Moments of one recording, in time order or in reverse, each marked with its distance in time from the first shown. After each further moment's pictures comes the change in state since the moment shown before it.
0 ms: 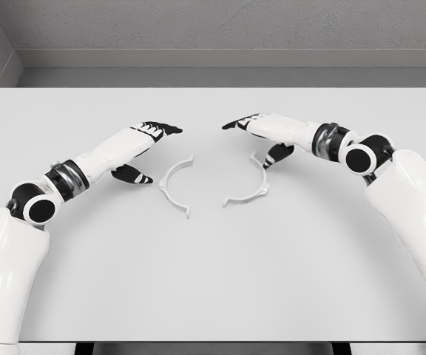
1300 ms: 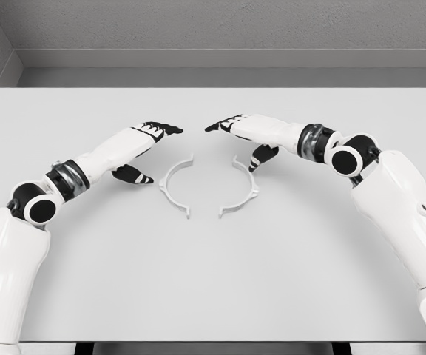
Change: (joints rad) left arm 0.000 -0.003 -0.002 0.000 0.000 0.000 0.000; right arm 0.003 0.037 0.013 -0.036 0.003 -0.001 0.001
